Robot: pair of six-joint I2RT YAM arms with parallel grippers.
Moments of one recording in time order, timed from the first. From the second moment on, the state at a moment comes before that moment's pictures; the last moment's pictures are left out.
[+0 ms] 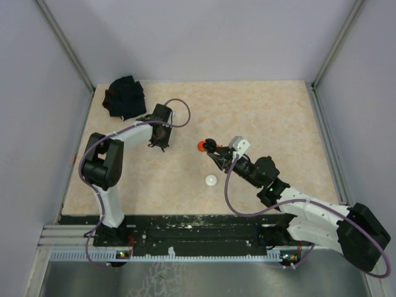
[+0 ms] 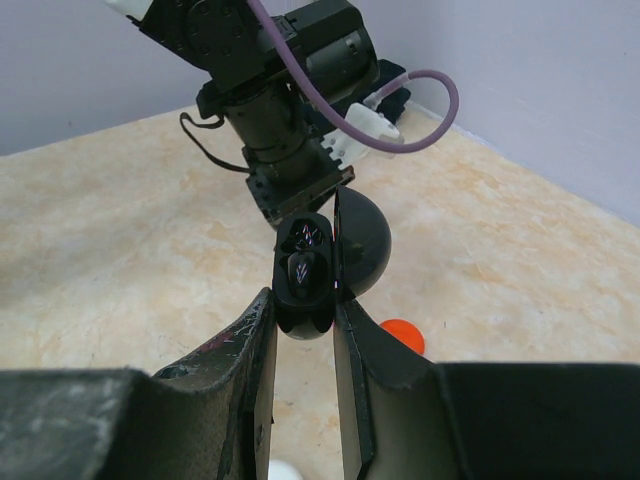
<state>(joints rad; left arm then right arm) -0.38 1.94 1.31 -0.45 -0.15 -0.08 0.78 0.98 0.37 0.74 -0.13 -0.06</state>
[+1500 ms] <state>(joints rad) -0.46 1.81 1.15 -0.58 -0.05 -0.03 0.78 0.98 0.37 0.74 -0.14 -0.05</state>
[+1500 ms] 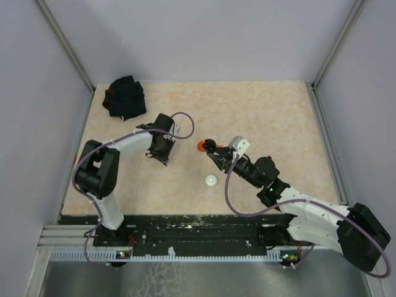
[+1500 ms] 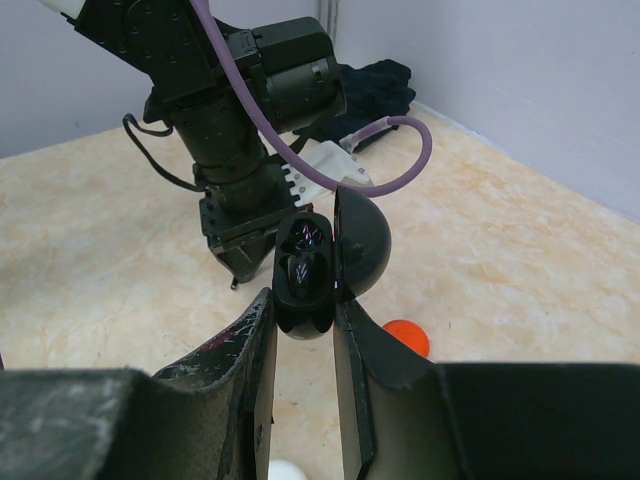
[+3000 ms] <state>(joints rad) -0.94 1.04 0.87 0.06 -0.24 0.33 0.78 1.13 0.34 1.01 -0.13 -0.17</state>
